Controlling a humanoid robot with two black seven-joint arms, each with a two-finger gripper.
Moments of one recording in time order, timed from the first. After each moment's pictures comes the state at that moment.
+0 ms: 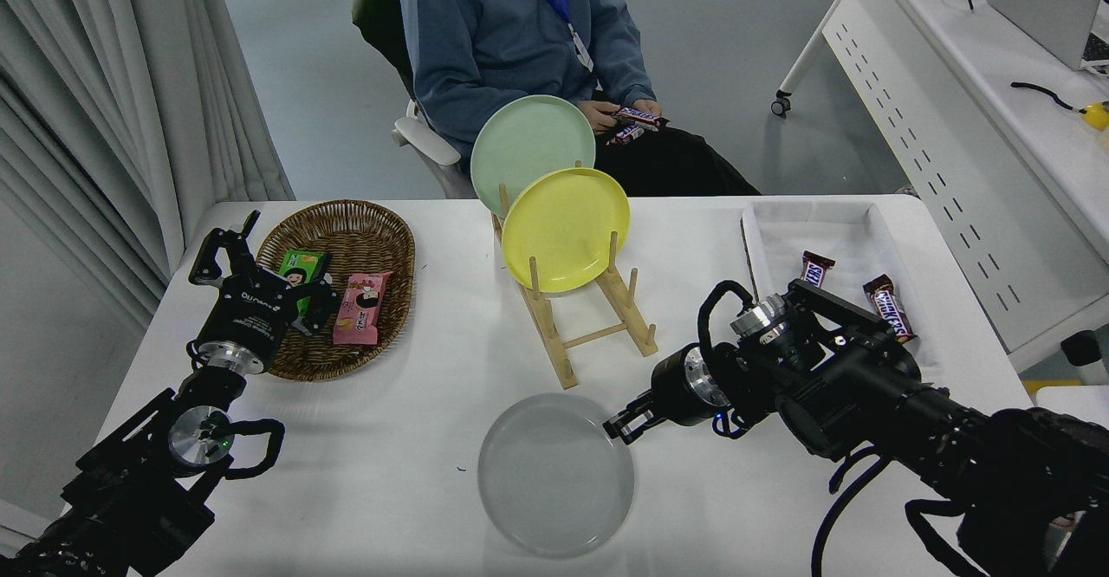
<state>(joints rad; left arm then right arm) -0.50 0.26 -1.08 -0.53 0.18 -0.58 -0.44 0.92 -0.01 0.43 0.59 0.88 -0.79 -0.55</state>
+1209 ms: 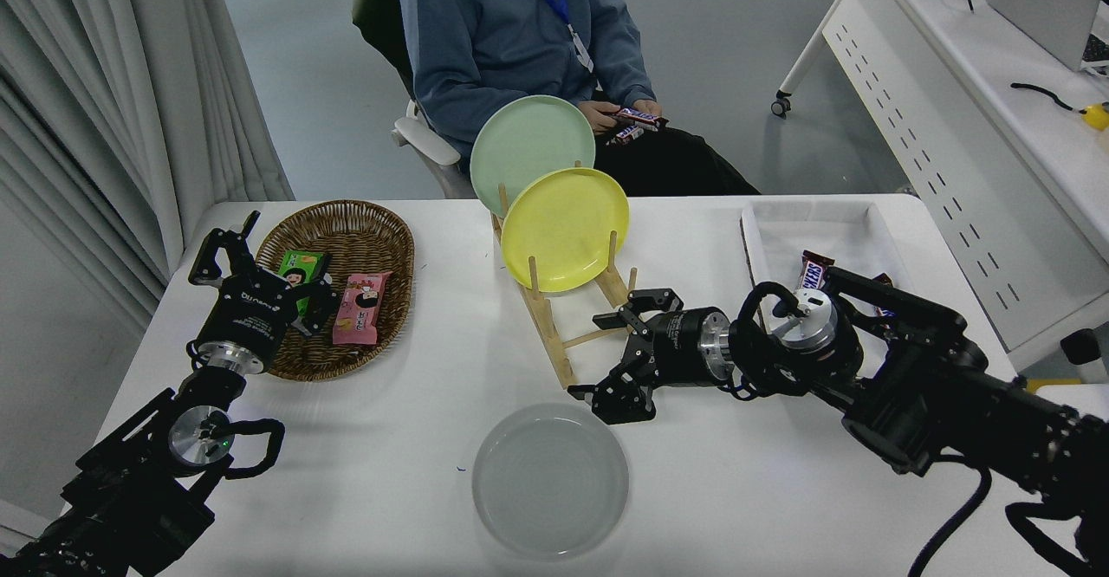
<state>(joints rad) -0.50 0.26 -1.08 -0.53 0.18 -0.58 -0.44 0.89 -0.28 0.38 1.01 0.68 -0.08 -0.41</state>
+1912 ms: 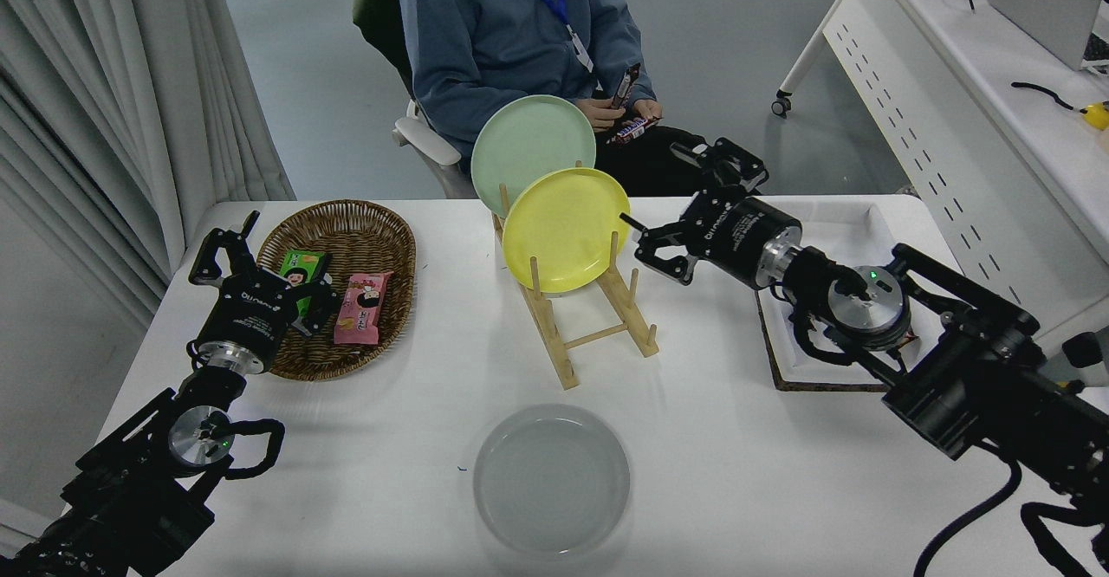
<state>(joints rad) -0.50 0.26 -1.08 -0.53 0.18 -0.58 -0.44 0.82 -0.29 0.74 0.92 0.32 0.11 -0.04</state>
